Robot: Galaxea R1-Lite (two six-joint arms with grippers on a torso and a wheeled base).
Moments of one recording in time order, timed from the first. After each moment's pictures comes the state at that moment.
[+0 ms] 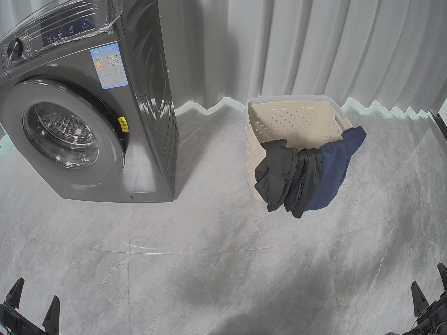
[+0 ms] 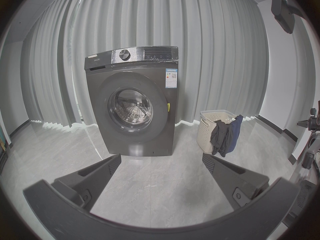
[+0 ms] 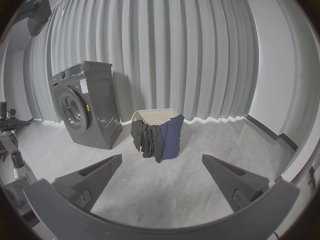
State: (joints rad) left arm 0.00 0.02 -0.02 0.00 0.00 0.00; right arm 0.00 0.02 -0.02 0.00 0.04 -0.01
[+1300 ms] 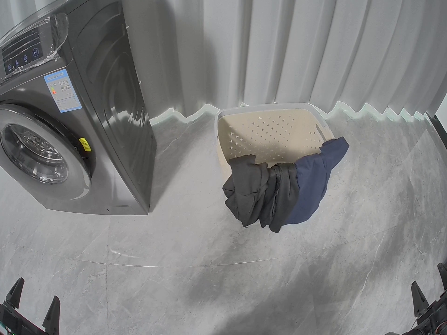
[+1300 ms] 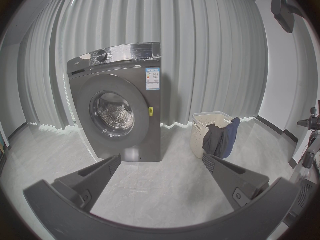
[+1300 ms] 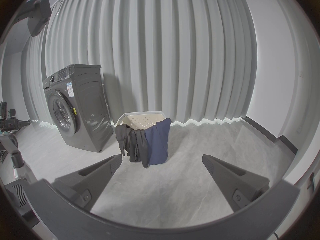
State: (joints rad) left arm 0.00 0.02 -0.02 0.00 0.00 0.00; right arm 0.00 0.02 -0.02 0.00 0.03 -0.01
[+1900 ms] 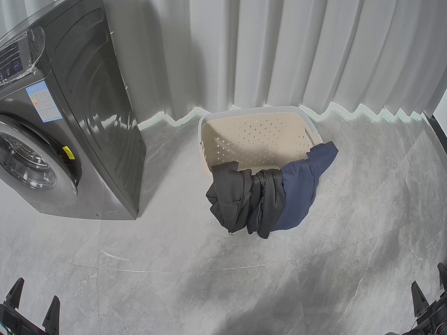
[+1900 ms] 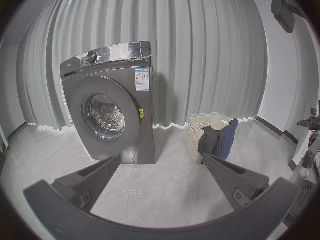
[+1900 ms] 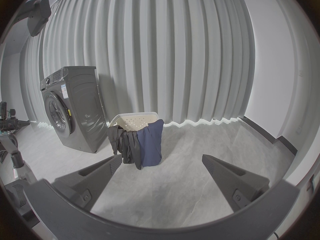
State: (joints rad) left arm 0.00 0.02 -0.02 0.00 0.01 0.00; right arm 0.00 0.02 -0.02 0.00 0.03 -0.01
